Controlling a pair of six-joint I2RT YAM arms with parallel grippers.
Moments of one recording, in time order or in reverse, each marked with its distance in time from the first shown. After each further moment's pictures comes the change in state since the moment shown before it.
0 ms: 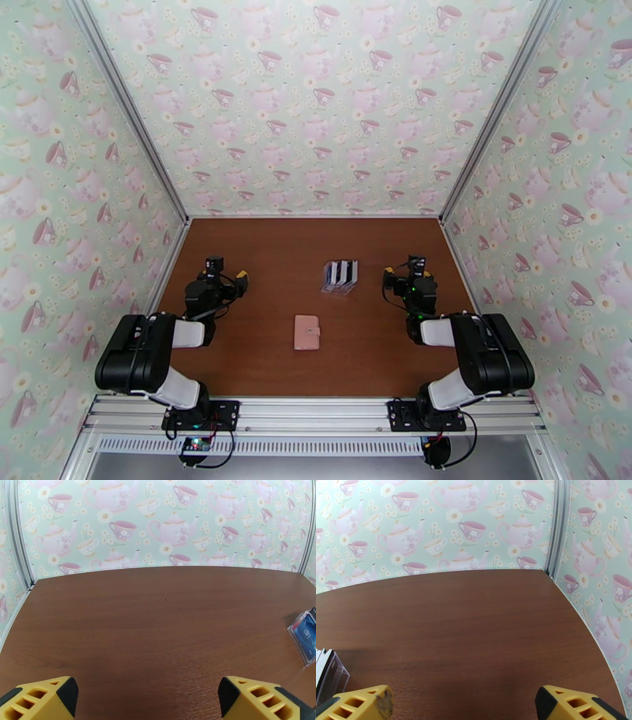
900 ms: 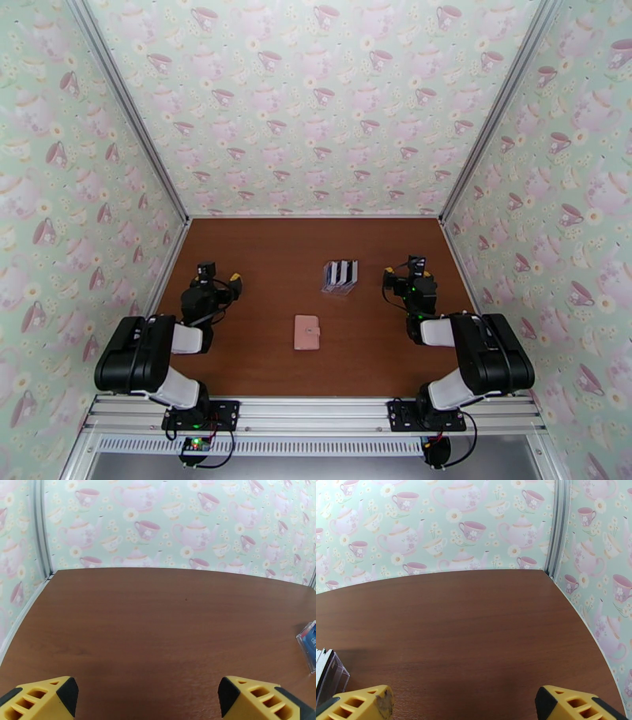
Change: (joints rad) left arm 0.021 -0.040 -0.094 0.089 -0.098 -0.047; right arm 0.000 -0.002 0.000 -0.002 0.001 0.000
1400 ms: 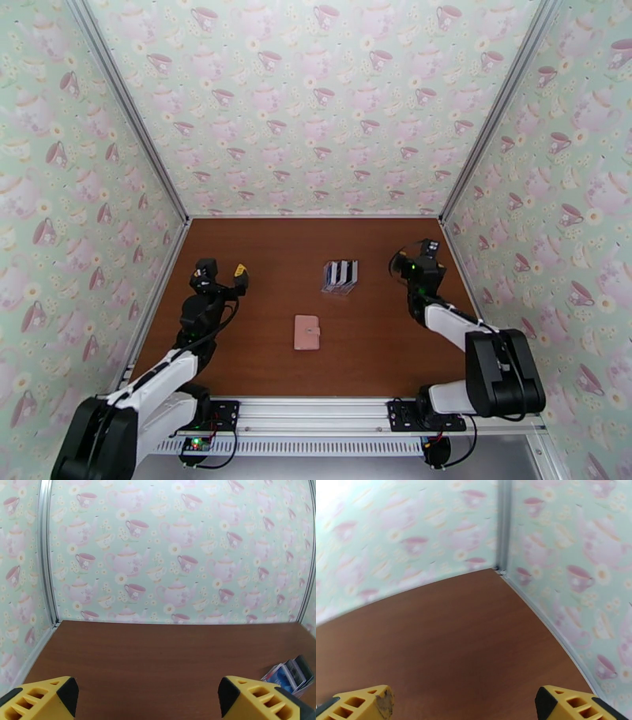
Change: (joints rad) left arm -0.292 -0.567 0.042 -0.415 -0.298 -0.097; right arm 0.032 -0.148 0.336 -0.634 0.339 0.229
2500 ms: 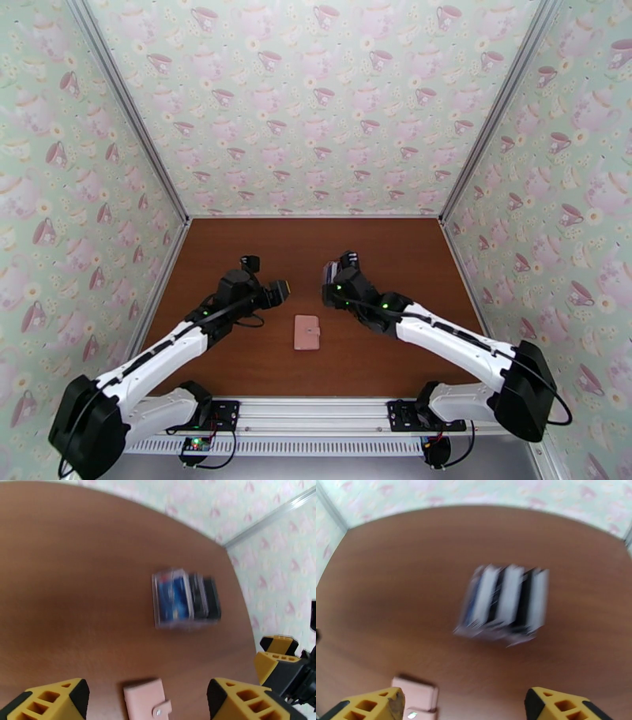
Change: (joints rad) left arm -0.304 0.202 0.335 -0.762 0.356 -0.573; right arm 0.784 -0.057 0.263 -0.743 -0.111 0.296
